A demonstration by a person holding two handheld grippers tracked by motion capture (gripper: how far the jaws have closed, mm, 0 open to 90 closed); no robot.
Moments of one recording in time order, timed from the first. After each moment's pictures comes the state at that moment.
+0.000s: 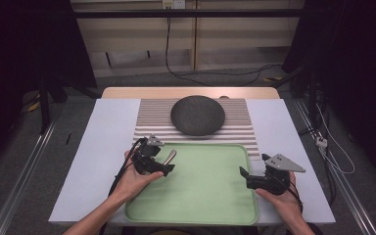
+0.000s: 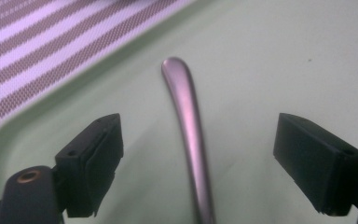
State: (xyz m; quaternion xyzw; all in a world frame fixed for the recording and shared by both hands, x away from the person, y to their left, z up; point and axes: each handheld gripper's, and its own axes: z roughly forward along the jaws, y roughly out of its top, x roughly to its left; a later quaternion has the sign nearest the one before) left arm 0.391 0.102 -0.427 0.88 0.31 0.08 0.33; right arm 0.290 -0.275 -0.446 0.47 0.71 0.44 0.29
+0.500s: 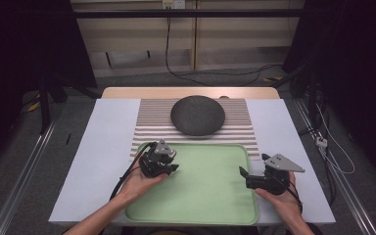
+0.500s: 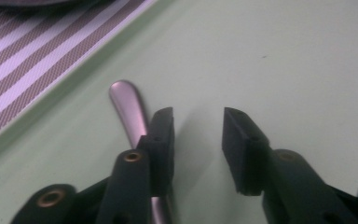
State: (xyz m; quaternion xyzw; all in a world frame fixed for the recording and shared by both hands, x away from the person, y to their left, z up) left arm 0.383 0.086 -0.437 0.90 0.25 0.09 0.34; right arm 0.290 -0.274 -0.446 0.47 0.71 0.43 0.29
